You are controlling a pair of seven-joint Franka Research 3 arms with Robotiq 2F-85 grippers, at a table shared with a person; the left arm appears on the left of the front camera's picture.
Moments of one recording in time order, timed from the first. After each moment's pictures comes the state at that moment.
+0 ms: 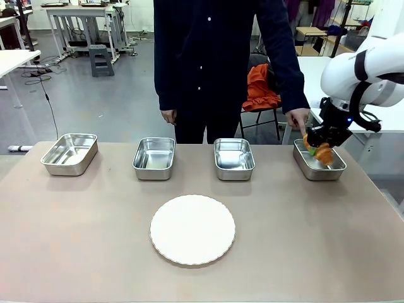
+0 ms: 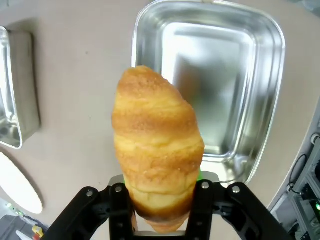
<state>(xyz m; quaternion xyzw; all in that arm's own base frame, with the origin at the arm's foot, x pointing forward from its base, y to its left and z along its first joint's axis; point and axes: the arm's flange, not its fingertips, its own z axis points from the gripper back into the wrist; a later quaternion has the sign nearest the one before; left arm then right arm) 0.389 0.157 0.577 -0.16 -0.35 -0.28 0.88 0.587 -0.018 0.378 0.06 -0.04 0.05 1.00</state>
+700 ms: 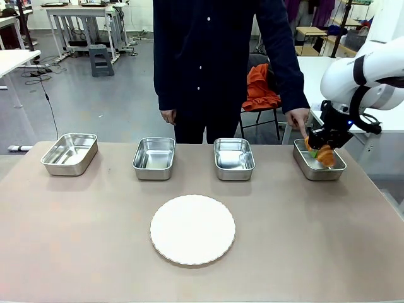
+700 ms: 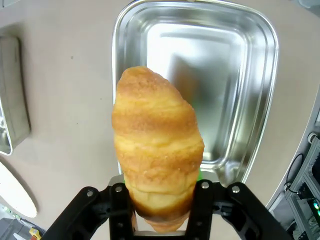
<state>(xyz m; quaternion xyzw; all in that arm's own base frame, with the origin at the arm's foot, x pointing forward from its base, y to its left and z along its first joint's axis) 0.389 0.157 0.577 -0.16 -0.35 -0.28 0.88 0.592 -0.024 0.366 0.05 -0.04 0.05 1.00</state>
